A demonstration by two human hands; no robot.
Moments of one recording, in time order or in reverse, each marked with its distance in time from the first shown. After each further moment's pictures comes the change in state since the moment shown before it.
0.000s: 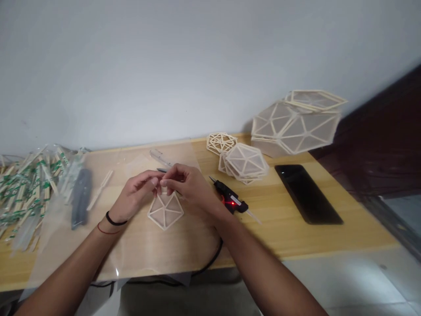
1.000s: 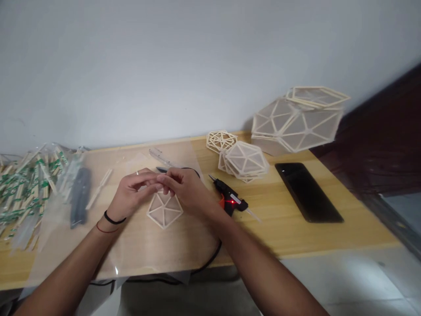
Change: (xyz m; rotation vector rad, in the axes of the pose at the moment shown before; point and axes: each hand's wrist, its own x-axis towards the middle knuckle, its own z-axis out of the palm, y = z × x) left_hand 0.002 0.000 -0.003 0.256 0.051 0.226; right_hand -0.006 -0.005 0.008 -0.215 -0.007 -0.015
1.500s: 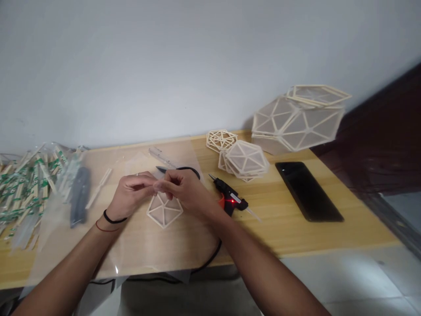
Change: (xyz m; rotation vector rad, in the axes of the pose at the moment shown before) left_hand -0.002 0.003 -0.001 -0.172 -0.030 -0.049; right_hand -0.002 -0.001 0.000 -0.001 -0.019 -0.008
